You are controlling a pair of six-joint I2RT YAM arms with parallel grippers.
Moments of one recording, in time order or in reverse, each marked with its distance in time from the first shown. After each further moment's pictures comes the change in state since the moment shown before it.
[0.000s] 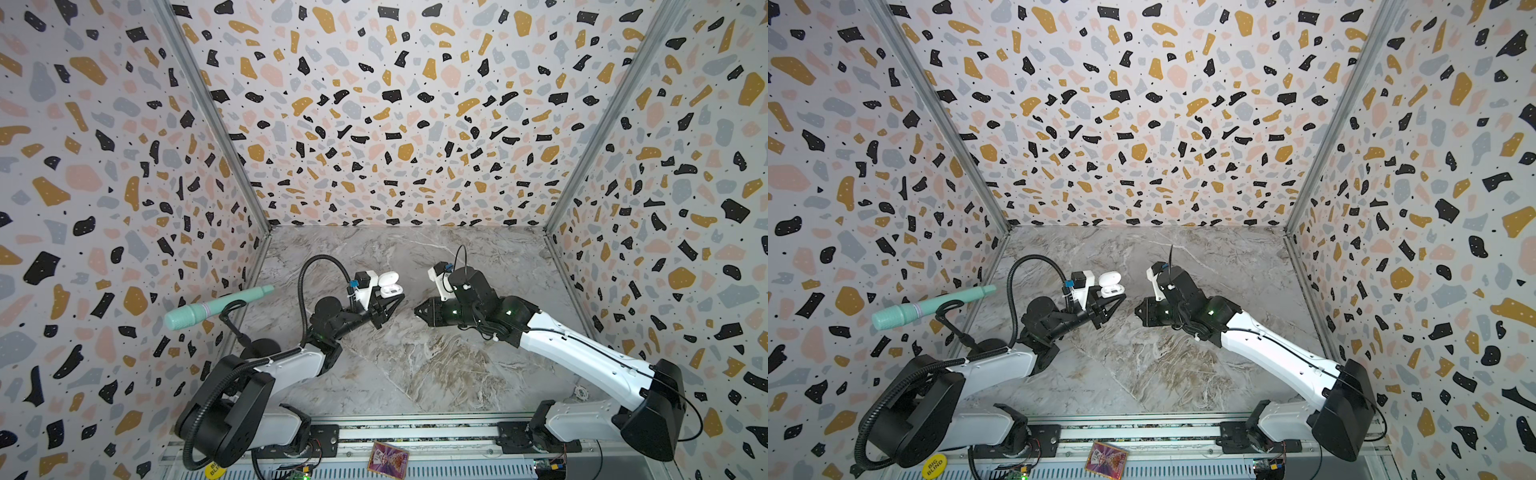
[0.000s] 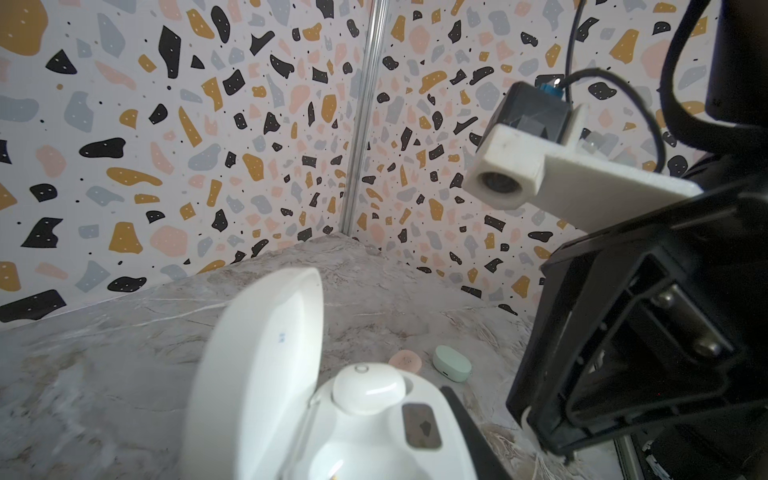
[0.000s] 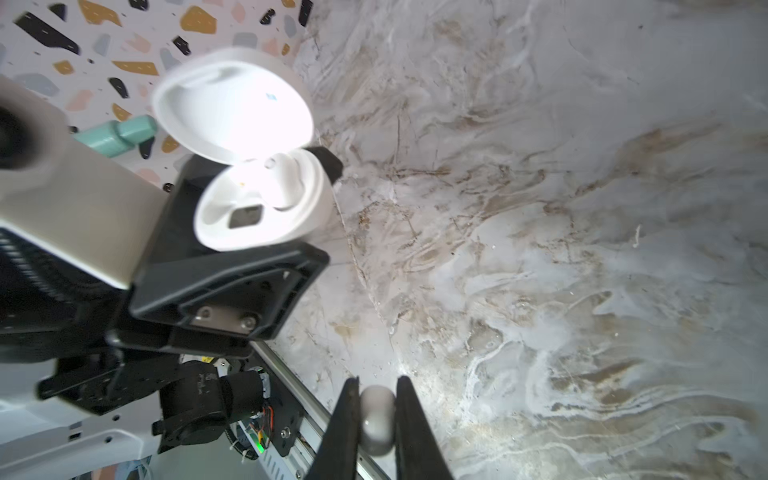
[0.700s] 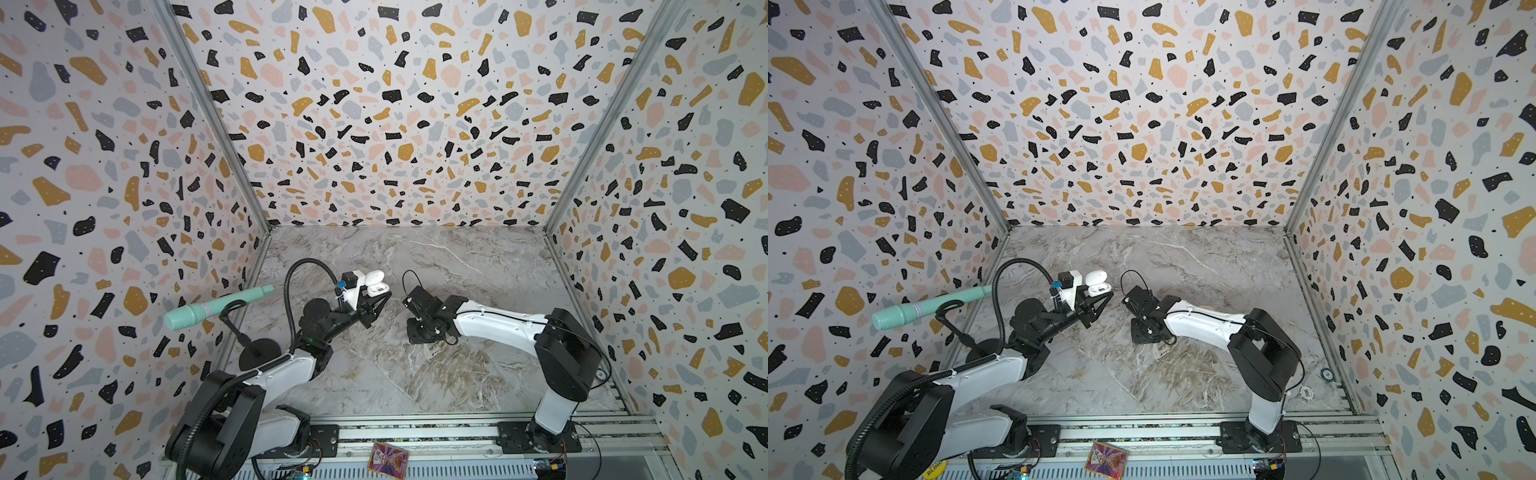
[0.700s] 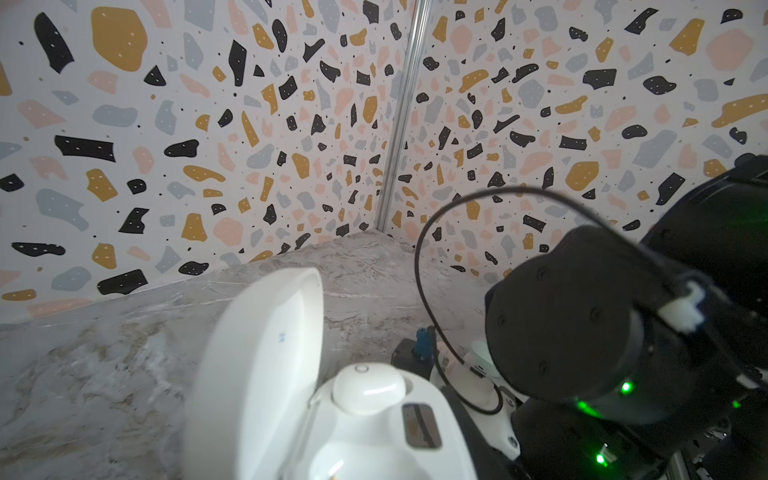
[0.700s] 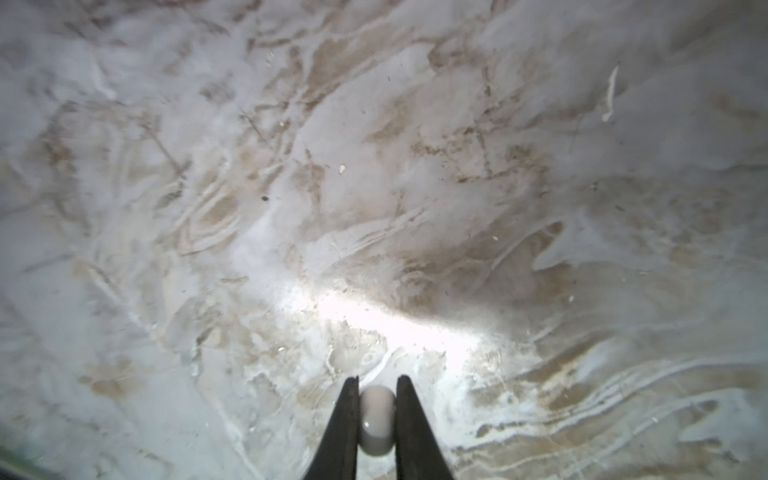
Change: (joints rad) left arm 0.088 -0.080 -0.048 -0.074 -0.004 0.026; right arm 0.061 0.439 0.066 -0.142 0.209 0.049
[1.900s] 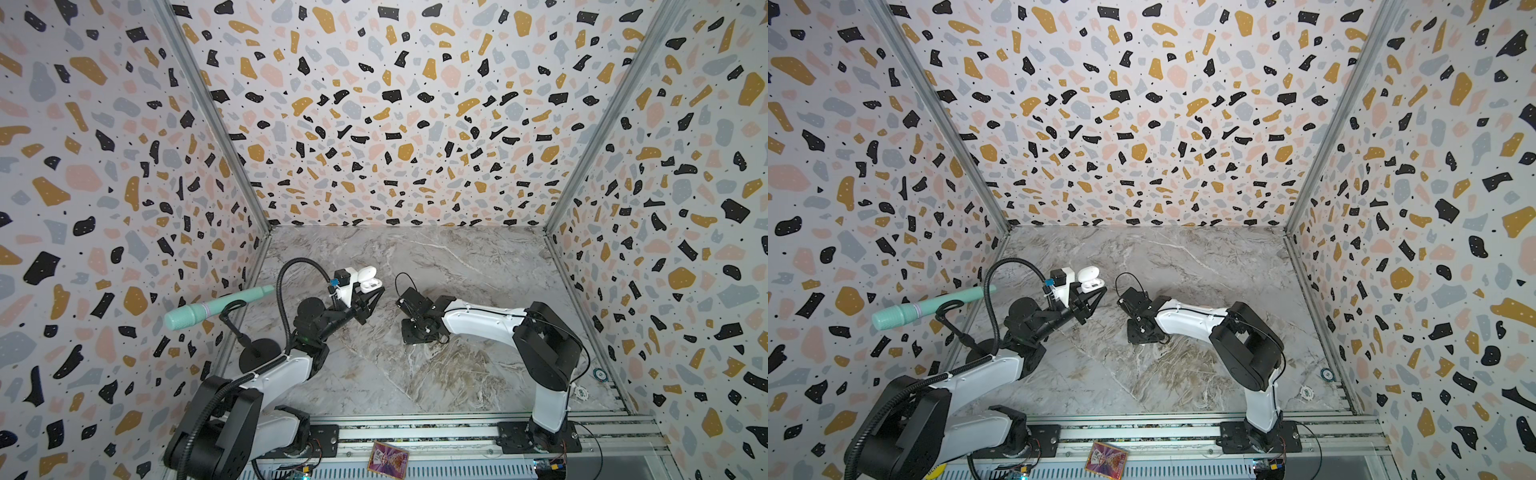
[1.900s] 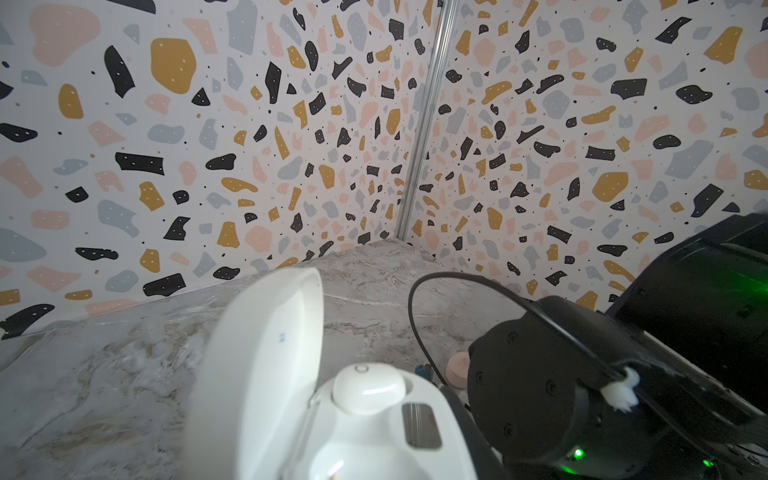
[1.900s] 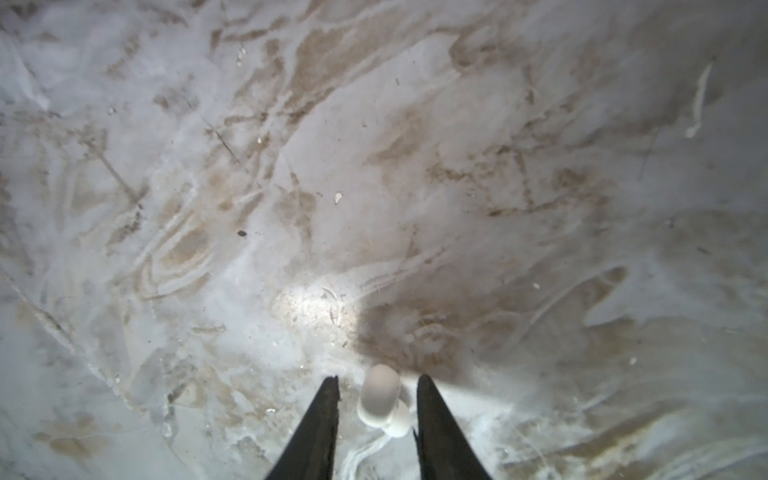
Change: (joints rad) left arm 0.064 -0.030 0.000 -0.012 -0.022 0.004; right arm 0.012 0.163 0.065 0.019 0.016 0.018
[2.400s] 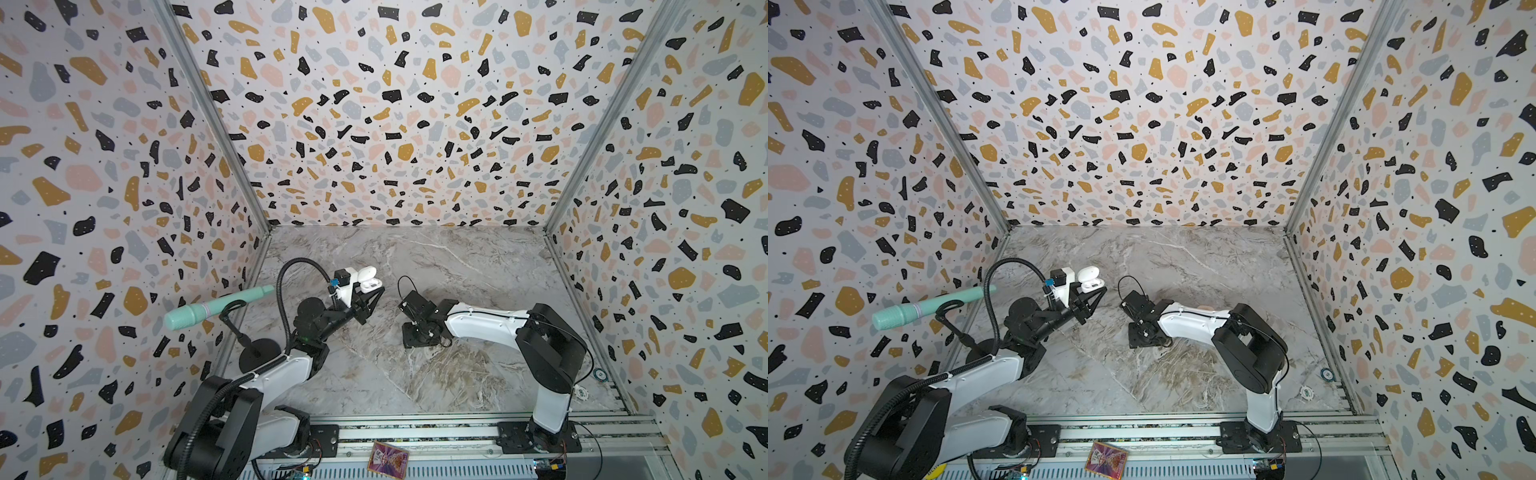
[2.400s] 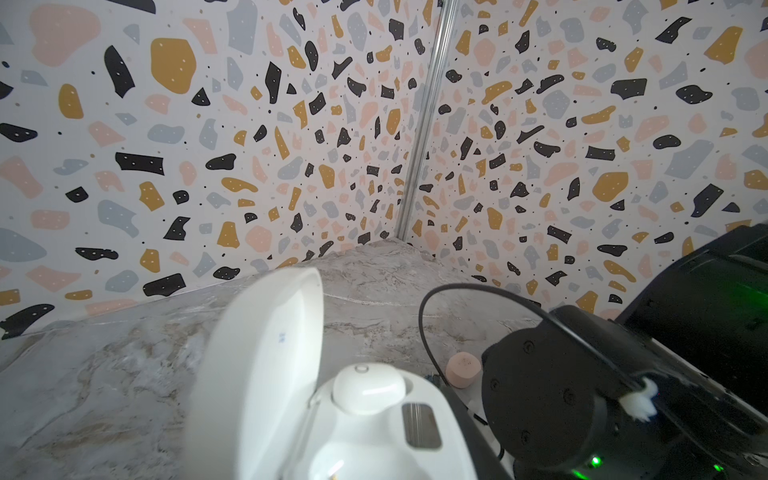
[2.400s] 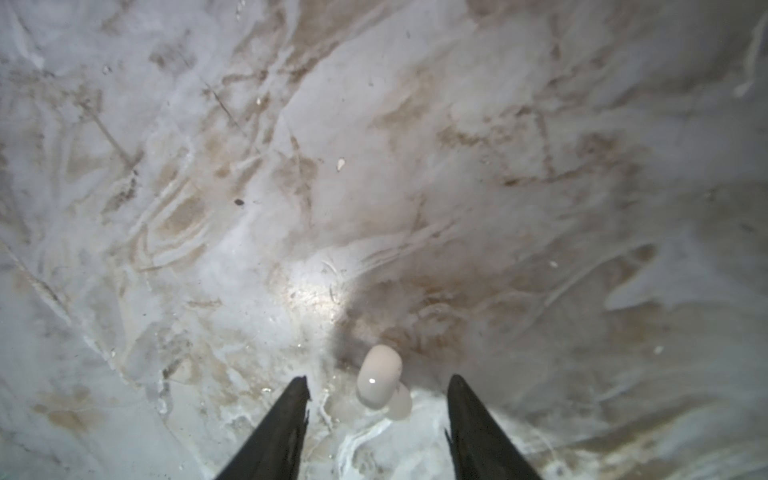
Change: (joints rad) left arm 0.000 0.000 0.000 0.000 0.000 0.000; right arm 0.001 -0.030 -0.045 0.035 -0.021 -0.003
